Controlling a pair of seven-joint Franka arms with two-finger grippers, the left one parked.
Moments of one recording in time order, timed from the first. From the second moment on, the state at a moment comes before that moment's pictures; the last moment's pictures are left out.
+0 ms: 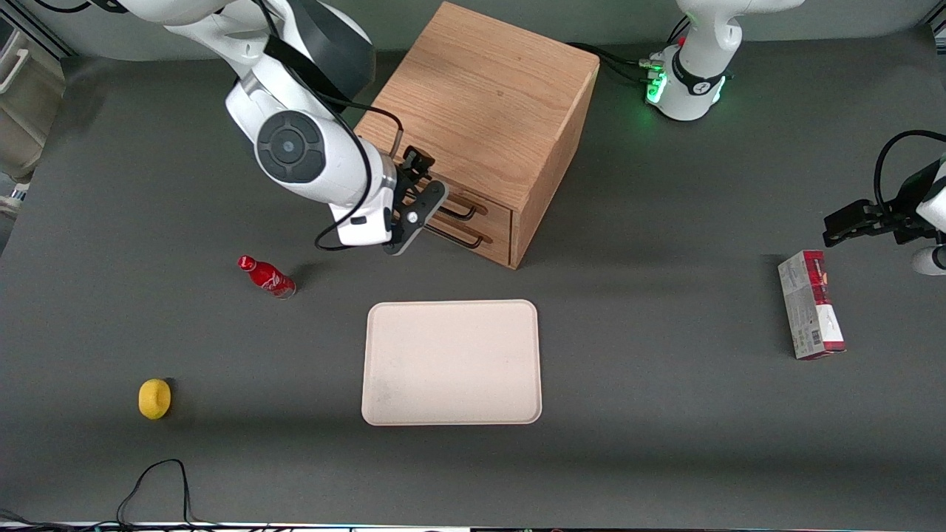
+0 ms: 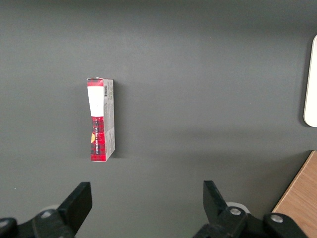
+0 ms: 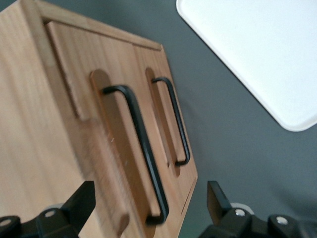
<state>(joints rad) 0.08 0.43 0.65 -1.46 0.06 1.66 -0.11</state>
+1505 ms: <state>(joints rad) 0.09 0.45 0.65 -1.60 -0.06 1.84 -0.17</state>
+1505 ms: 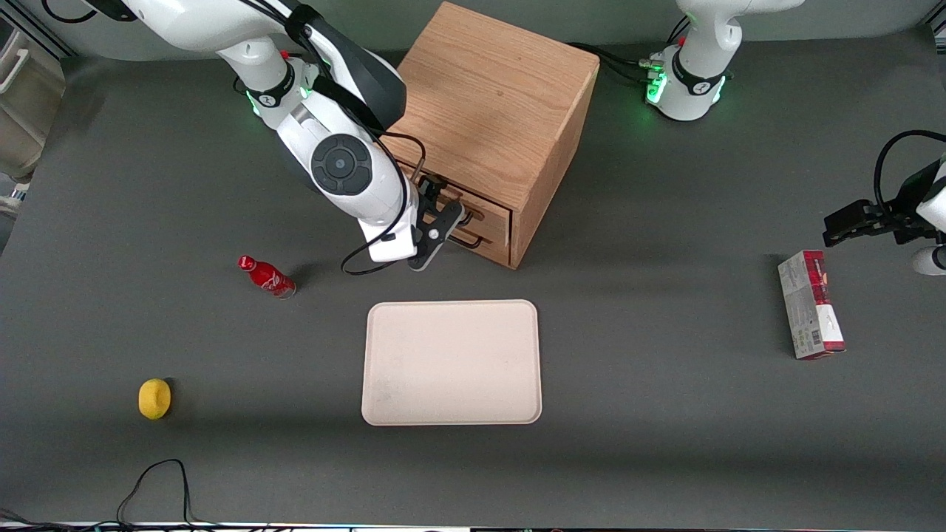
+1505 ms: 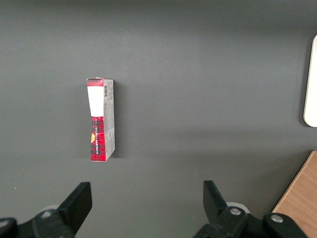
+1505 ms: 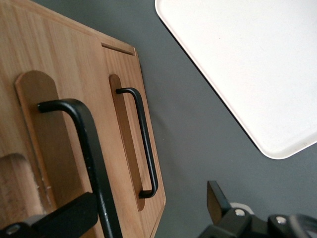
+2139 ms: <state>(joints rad) 0.09 0.42 0.65 -1.60 -0.06 1.81 -0.20</state>
